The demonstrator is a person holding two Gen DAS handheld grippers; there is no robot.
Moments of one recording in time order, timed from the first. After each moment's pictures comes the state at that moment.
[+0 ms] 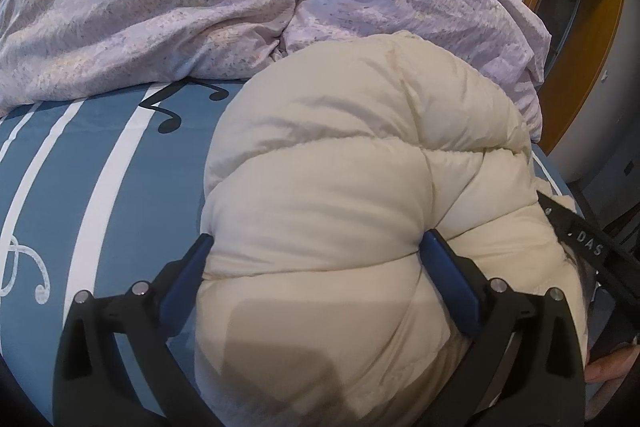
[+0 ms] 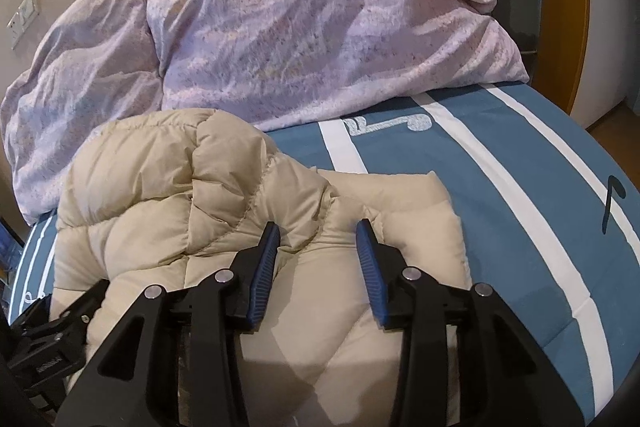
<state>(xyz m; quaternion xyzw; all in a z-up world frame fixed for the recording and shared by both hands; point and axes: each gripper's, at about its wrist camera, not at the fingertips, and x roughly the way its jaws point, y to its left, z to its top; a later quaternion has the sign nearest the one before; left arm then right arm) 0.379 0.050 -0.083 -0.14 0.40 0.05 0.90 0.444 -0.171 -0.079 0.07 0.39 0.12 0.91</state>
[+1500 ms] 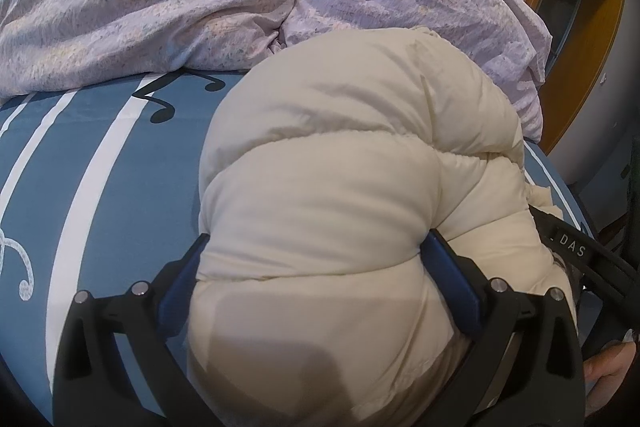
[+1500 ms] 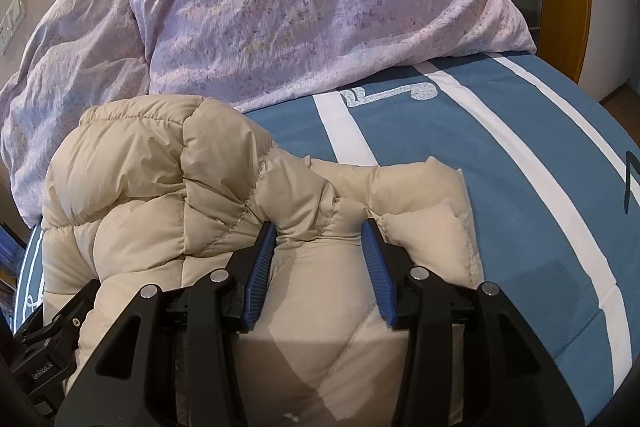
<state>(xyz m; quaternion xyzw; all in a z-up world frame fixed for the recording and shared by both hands) 0.383 0.050 -0.095 -0.15 0.40 0.05 0.90 0.457 -0.170 -0.096 0.09 0.42 0.12 0.90</state>
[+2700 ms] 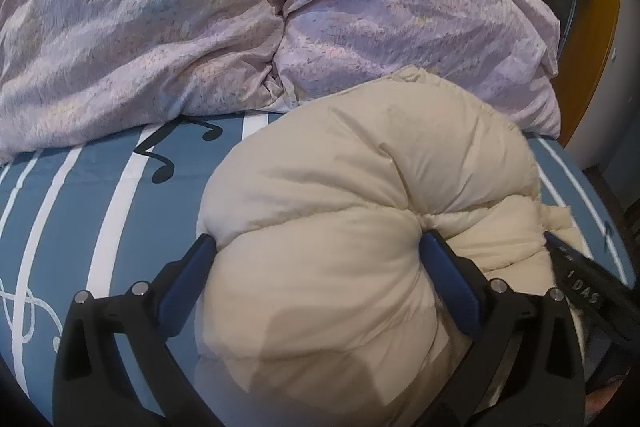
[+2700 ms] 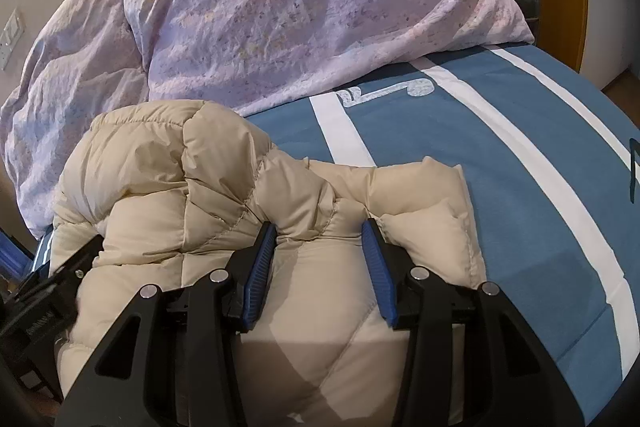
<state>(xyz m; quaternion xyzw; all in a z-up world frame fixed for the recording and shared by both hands) 0.416 0.038 -0.076 -0.08 0.40 0.08 0.91 0.457 -0.175 -0.097 0.12 0.41 0.12 0.90</state>
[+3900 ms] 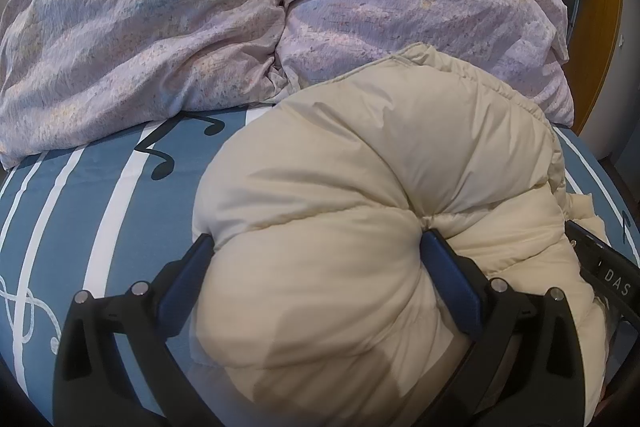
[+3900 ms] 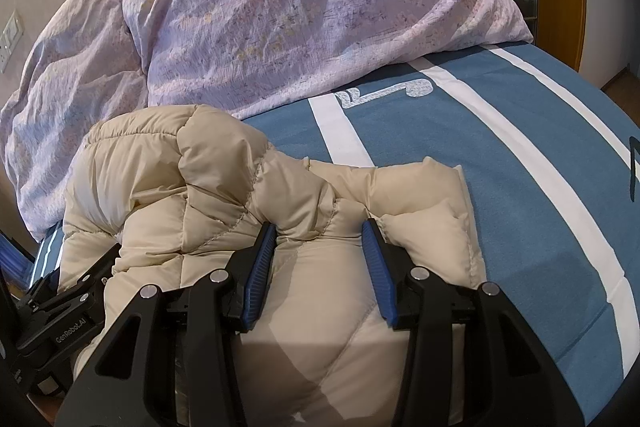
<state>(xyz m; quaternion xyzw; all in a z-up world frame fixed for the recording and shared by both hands) 0.421 0.032 -0.091 -0.07 0.40 0.09 0.91 0.458 -0.176 -0.098 0.12 0.41 0.12 0.90</state>
